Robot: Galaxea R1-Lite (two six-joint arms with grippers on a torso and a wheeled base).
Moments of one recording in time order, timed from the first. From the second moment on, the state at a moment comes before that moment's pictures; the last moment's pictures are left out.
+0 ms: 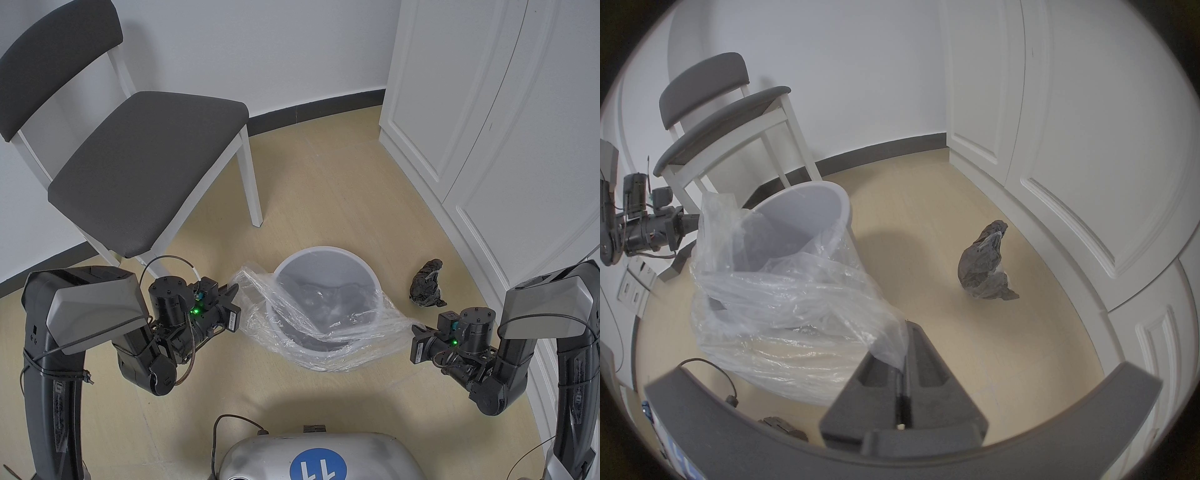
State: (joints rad) left arm -0.32 2.40 -0.81 -1.46 -0.08 0.20; right arm 0.34 2.36 -0.50 -1.55 -0.12 0.06
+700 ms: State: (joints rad) left arm -0.32 2.41 -0.81 -1.46 -0.08 0.20; right arm 0.26 2.34 -0.45 -1.55 0.15 0.21
